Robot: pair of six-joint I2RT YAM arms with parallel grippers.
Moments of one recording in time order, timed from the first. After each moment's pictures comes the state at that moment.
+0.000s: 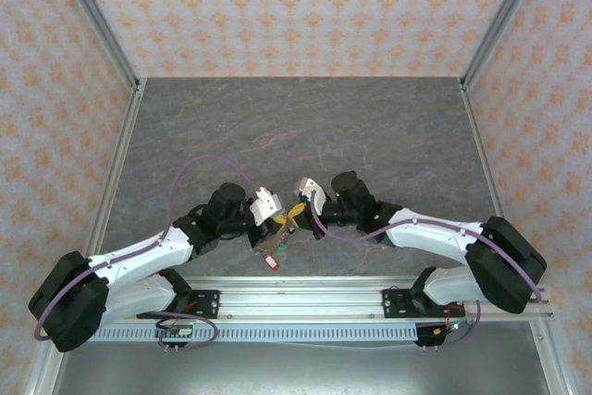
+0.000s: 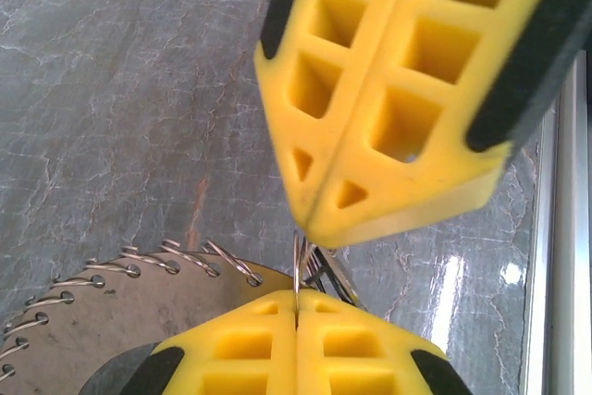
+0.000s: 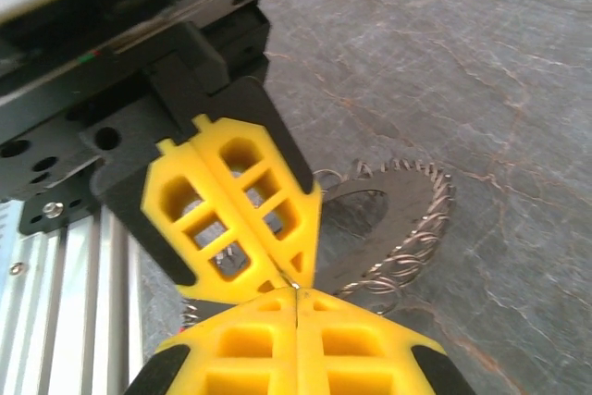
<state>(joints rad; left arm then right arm) -0.66 1.07 0.41 0.03 0.41 0.18 0.83 1.31 0.58 0.20 -0.48 -0.02</state>
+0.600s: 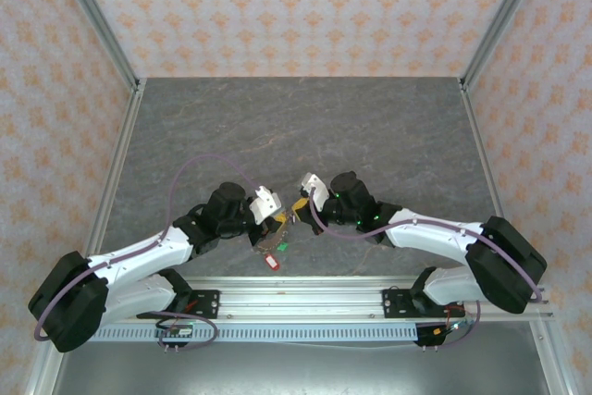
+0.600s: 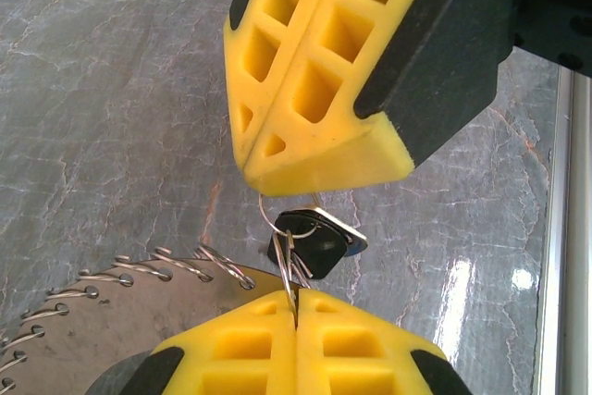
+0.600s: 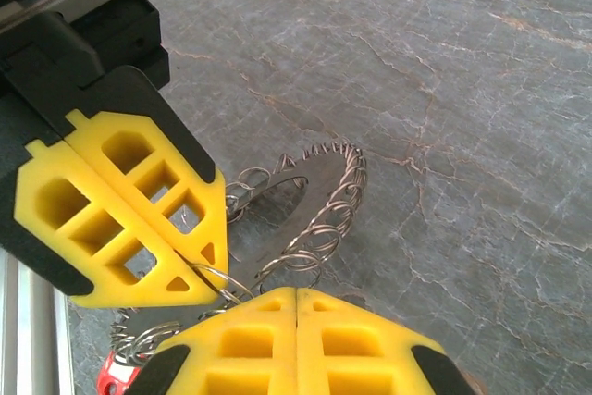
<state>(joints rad) -0.66 1.07 0.42 0.04 0.39 0.18 0.84 1.30 0.58 0.19 -0.33 0.01</state>
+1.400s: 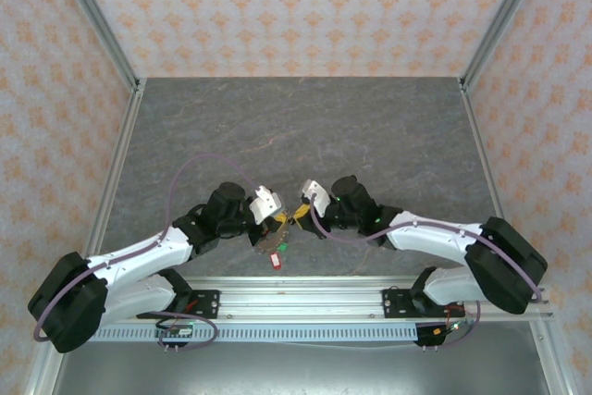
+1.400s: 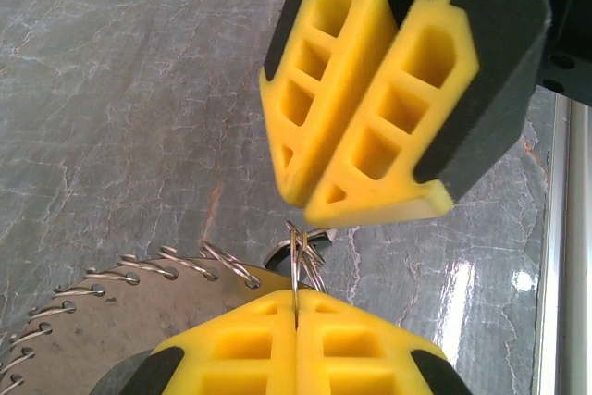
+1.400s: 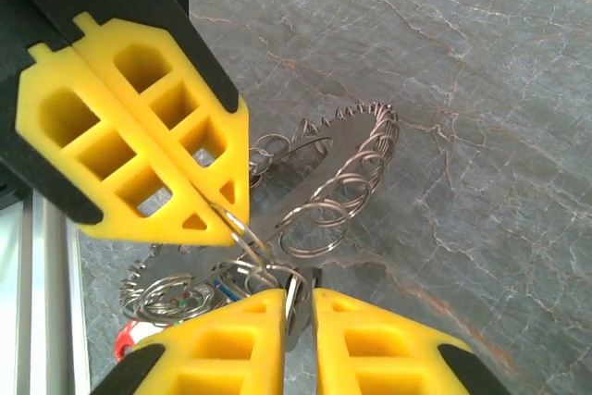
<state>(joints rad) -0.66 1.06 0.42 0.04 0.39 0.18 0.84 1.29 0.54 0.18 -0.38 -0.02</state>
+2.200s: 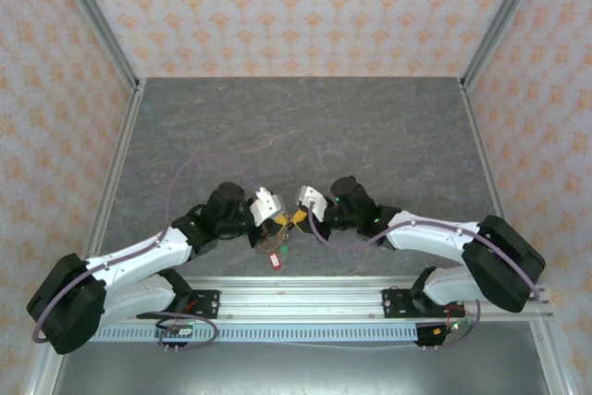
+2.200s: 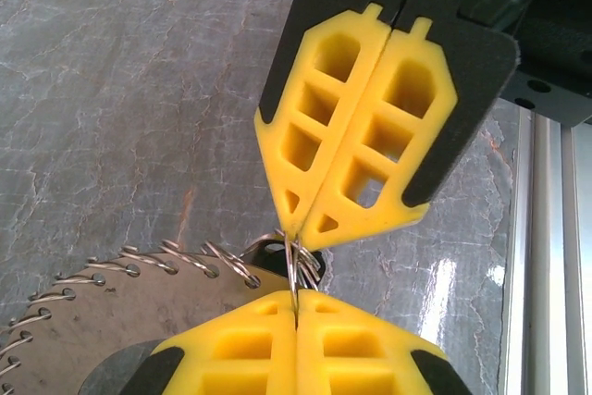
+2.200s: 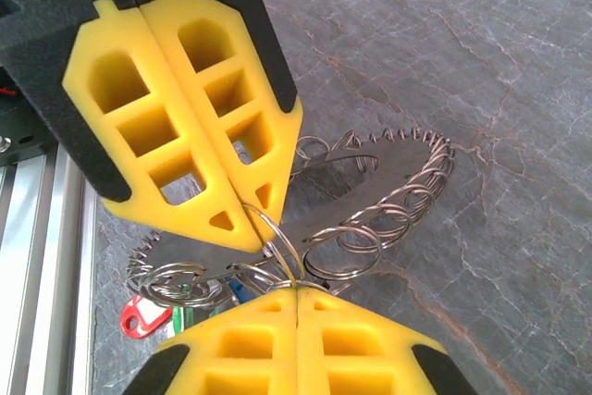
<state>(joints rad) -0.66 1.05 0.42 0.02 0.45 0.18 0.84 1.32 0.54 0.19 -0.45 -0.17</state>
